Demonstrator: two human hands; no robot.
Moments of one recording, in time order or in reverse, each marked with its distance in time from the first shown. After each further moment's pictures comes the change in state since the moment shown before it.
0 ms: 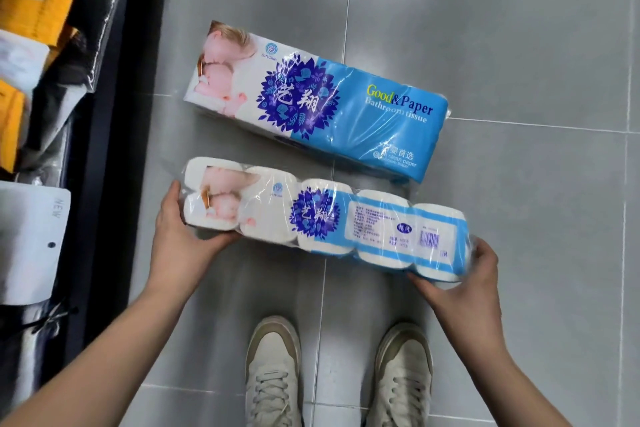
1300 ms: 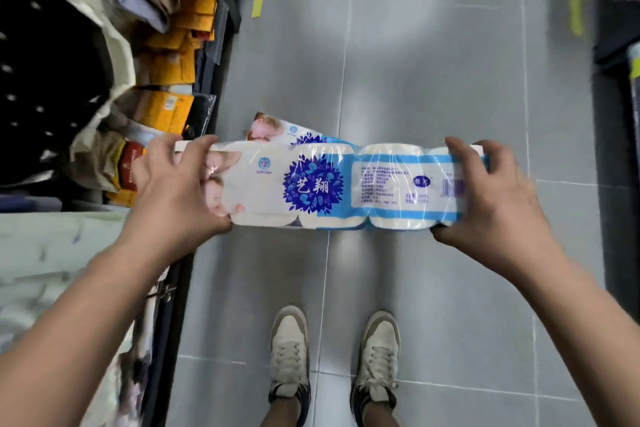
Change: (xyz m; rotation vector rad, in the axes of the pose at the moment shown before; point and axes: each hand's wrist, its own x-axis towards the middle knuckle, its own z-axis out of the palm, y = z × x) left_hand -0.088 0.259 -0.169 0.594 0.015 0.280; right_hand -0.053 -0.267 -0.206 -0.620 -0.023 -0.524
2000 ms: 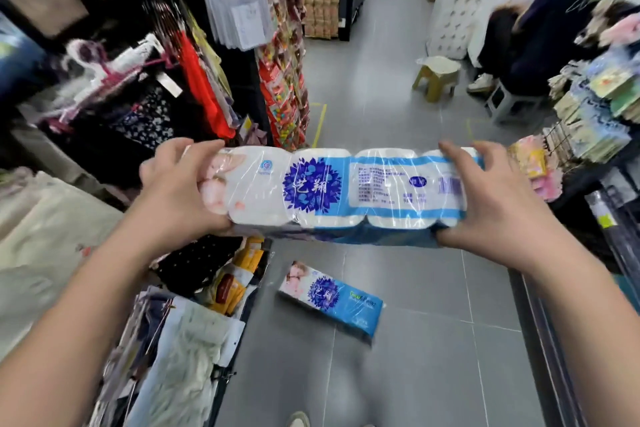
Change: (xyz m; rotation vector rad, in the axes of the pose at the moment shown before) left_hand -0.172 0.153 -0.491 -0.158 0.288 0.109; right_hand -0.138 -0.164 -0.498 -0.039 0.245 -0.235
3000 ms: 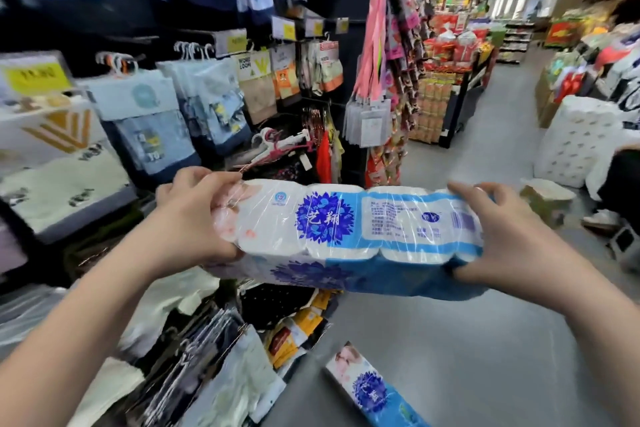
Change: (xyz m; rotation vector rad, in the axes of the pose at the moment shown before) left_hand -0.110 -0.007 -0.152 0.094 0.220 -0.205; right_hand 0.018 -0.107 -0.089 0.084 0.002 -0.360
